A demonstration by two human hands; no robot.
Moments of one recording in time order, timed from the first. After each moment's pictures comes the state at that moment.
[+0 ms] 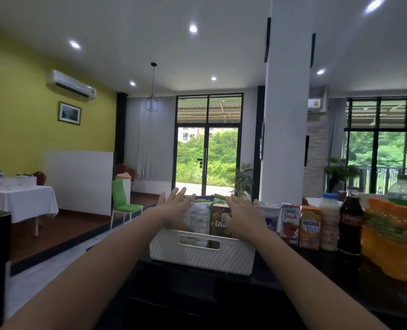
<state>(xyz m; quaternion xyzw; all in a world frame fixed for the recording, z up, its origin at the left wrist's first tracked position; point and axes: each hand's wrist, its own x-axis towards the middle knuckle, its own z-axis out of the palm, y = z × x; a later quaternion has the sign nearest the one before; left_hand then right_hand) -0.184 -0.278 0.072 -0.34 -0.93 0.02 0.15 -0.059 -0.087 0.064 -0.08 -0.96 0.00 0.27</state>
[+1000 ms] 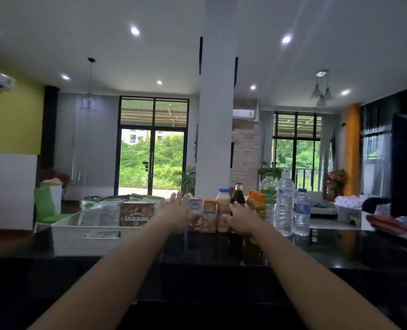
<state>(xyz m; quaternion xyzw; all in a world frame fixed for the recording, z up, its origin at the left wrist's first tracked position) 0.018 -0.101 0.082 -0.38 -0.90 -0.05 0.18 0.130 0.083 0.075 -0.23 -0.95 0.06 0.19</state>
